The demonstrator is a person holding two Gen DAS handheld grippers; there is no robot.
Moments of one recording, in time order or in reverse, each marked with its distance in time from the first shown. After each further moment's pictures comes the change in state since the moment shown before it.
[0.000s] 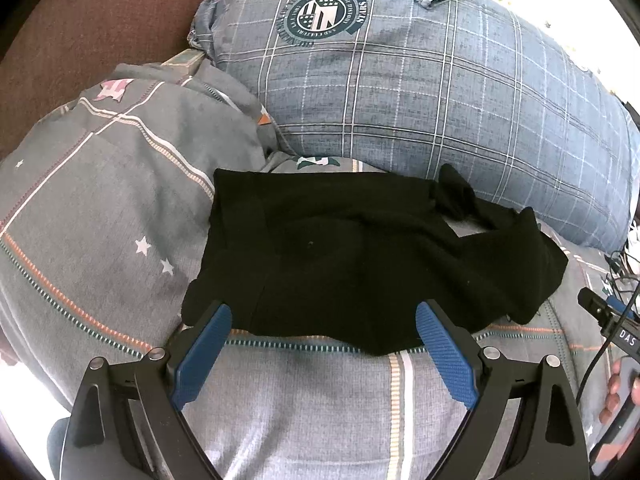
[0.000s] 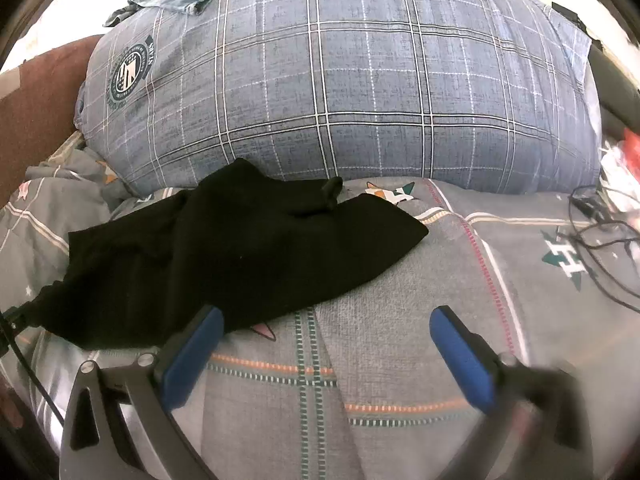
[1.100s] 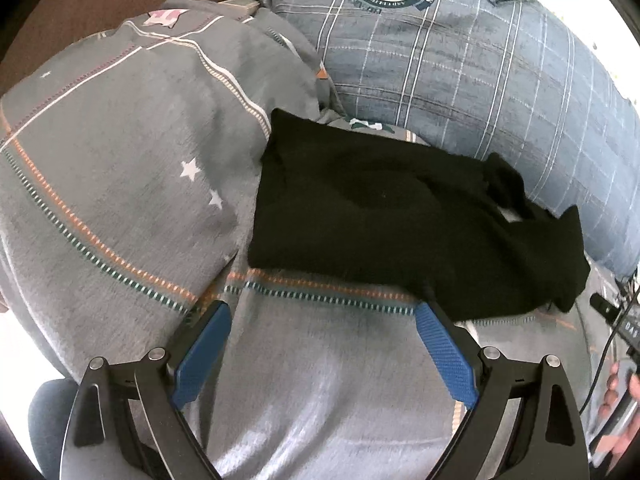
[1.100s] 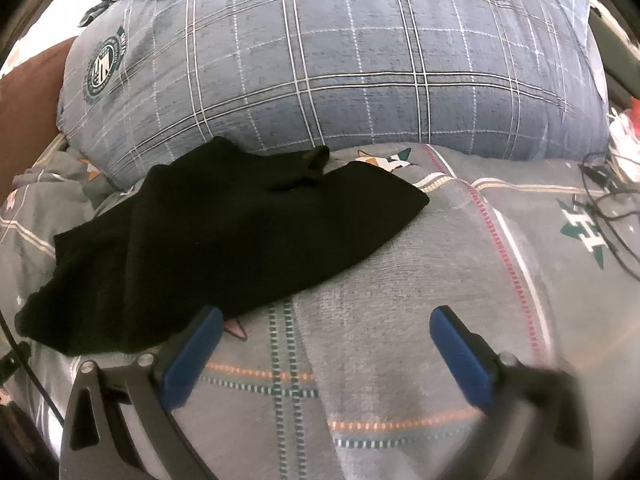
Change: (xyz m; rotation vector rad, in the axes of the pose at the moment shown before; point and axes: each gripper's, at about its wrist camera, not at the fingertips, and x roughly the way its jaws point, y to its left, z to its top) left arm 0.024 0.048 -0.019 -0.146 0.082 0.023; right arm 0.038 -0.020 -0.007 0.062 0.084 0.016
